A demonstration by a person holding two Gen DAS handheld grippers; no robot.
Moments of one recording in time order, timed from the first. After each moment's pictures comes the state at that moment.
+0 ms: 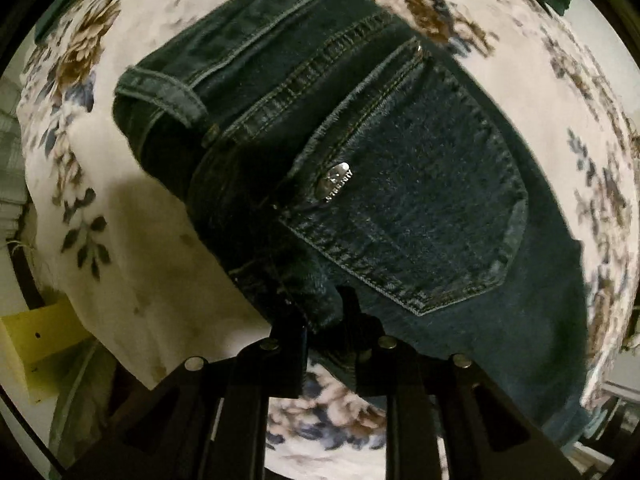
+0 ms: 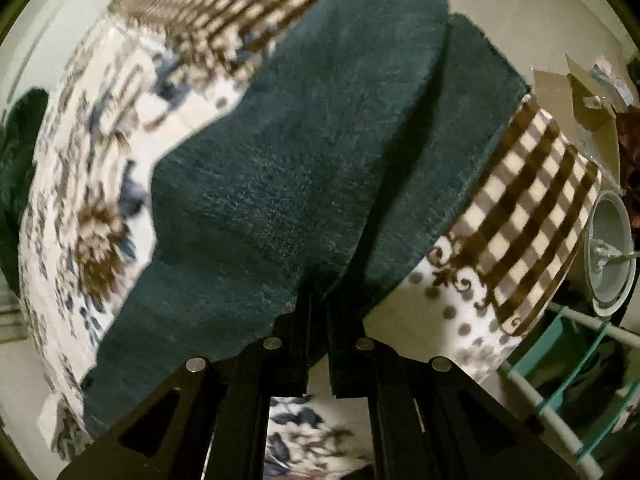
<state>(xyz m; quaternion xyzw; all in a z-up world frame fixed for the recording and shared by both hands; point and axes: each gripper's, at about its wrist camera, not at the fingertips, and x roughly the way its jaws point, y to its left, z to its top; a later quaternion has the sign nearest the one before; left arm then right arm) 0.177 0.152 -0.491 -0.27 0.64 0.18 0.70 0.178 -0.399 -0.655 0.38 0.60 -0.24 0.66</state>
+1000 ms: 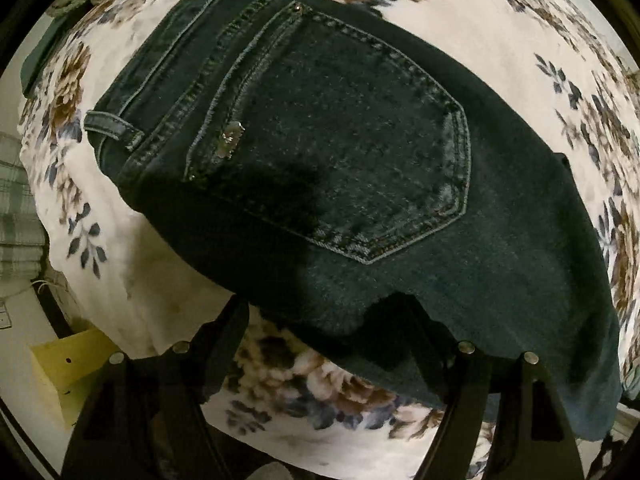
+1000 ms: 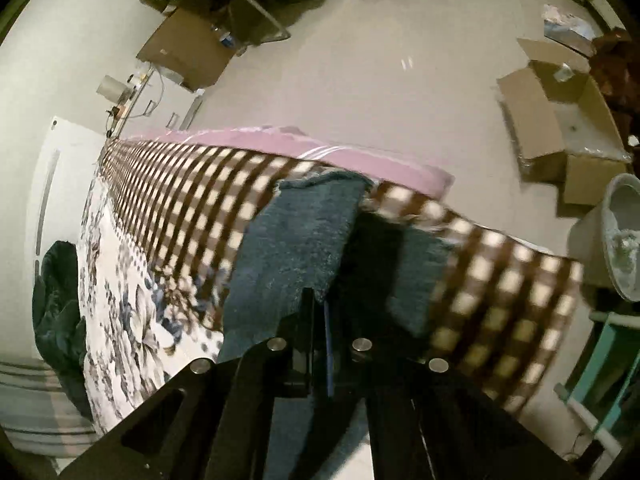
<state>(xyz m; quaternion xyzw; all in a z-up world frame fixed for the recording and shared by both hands) 0.221 0.077 -0.503 -0.17 0.67 0.17 0.70 0.117 -0.571 -0.617 0.51 0.39 -0.32 0.69</state>
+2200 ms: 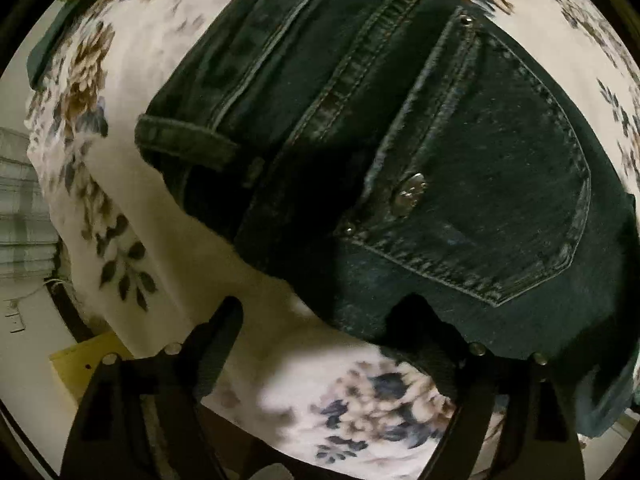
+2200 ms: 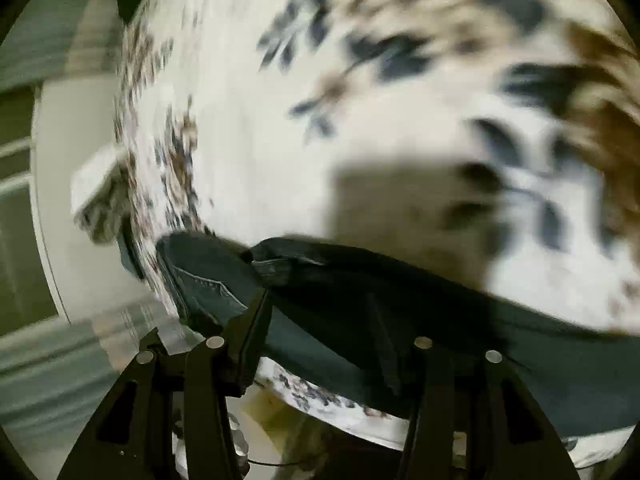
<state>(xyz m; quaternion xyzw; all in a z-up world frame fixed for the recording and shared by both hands) 0.197 0.176 -0.560 -0.16 0.69 0.18 0.68 0.368 -0.076 -0.673 0.25 0.75 0.21 0.58</state>
